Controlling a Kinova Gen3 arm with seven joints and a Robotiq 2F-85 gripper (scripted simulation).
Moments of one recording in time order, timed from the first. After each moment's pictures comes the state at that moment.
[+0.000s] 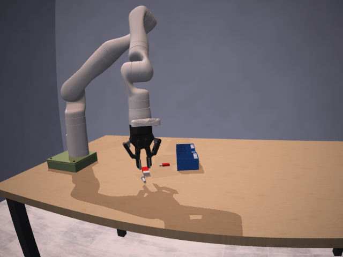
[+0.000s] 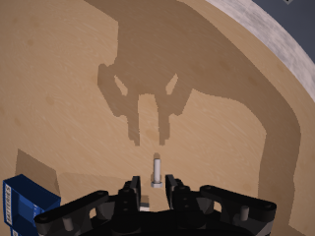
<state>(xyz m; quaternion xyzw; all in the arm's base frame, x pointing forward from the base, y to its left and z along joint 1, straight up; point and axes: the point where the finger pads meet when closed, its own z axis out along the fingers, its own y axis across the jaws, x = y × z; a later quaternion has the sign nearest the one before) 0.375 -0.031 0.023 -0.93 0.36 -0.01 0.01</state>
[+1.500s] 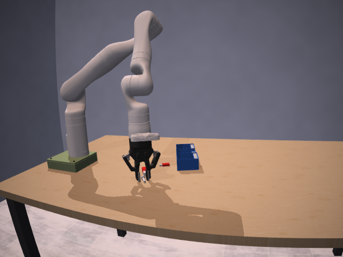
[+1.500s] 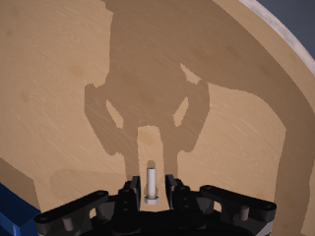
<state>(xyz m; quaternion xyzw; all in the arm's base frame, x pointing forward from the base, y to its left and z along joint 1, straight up) 0.370 -0.036 -0.022 -0.93 0.36 0.00 0.00</state>
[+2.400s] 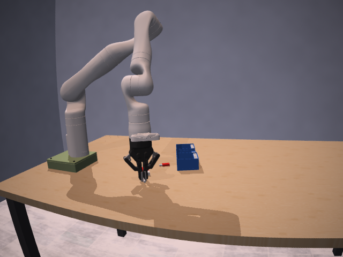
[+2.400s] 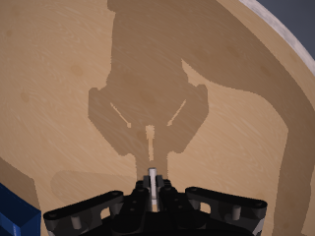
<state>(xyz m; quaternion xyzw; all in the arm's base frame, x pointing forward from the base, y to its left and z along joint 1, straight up) 0.371 -0.036 -0.022 -0.93 0.36 0.00 0.00</state>
